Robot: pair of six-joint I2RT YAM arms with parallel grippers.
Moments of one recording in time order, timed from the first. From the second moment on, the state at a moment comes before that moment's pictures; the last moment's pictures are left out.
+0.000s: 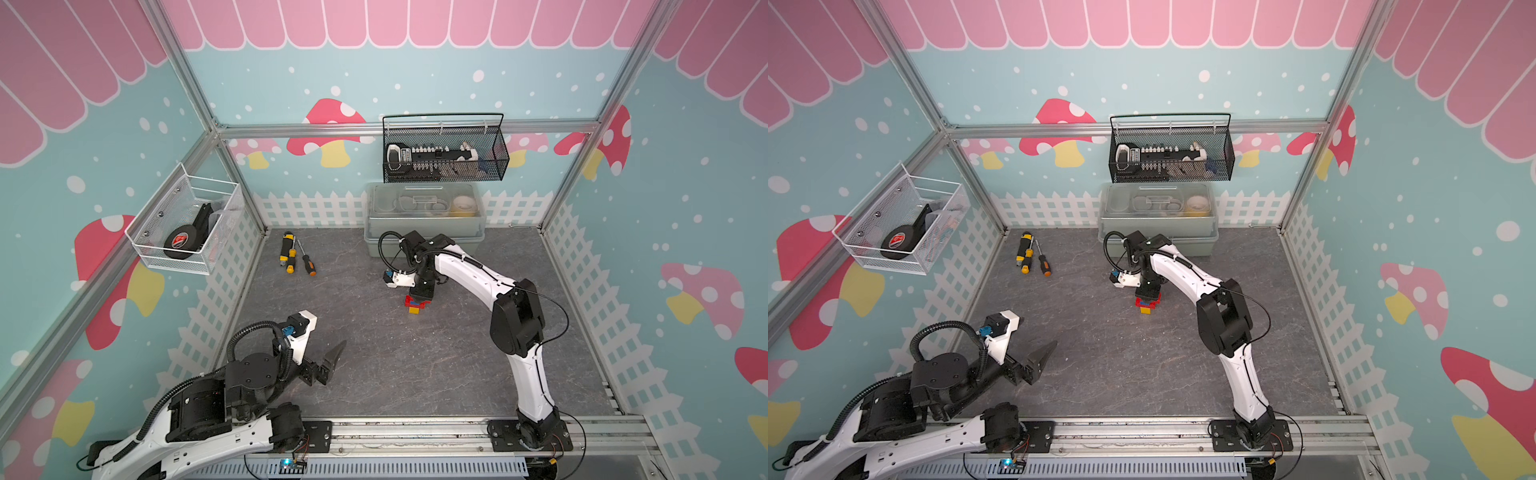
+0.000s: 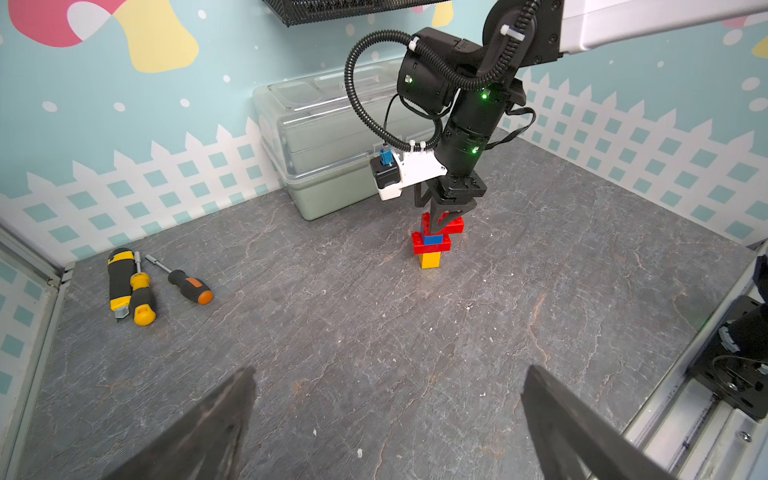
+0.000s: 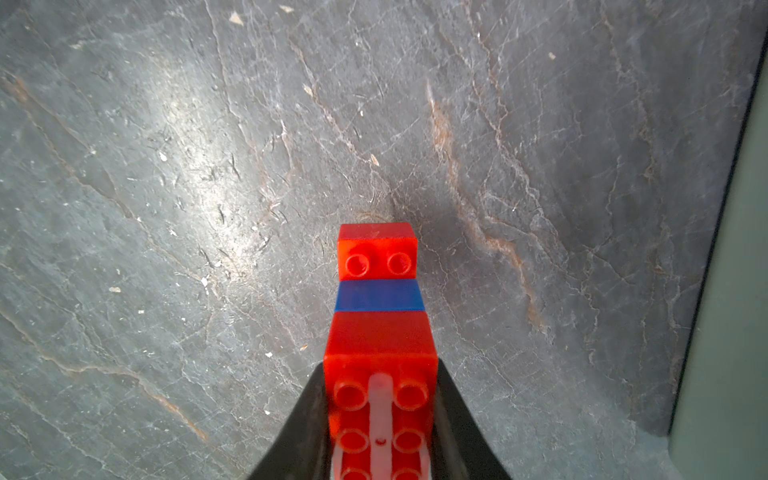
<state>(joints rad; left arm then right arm) -1.17 0.35 0.84 -0.85 -0.59 -0.16 0.63 2.17 1.96 -1.22 -0.02 -0.78</state>
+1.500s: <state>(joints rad) -1.17 0.35 0.84 -0.85 -0.59 -0.16 0.61 2.07 1.85 -1.03 -0.04 -0.74</state>
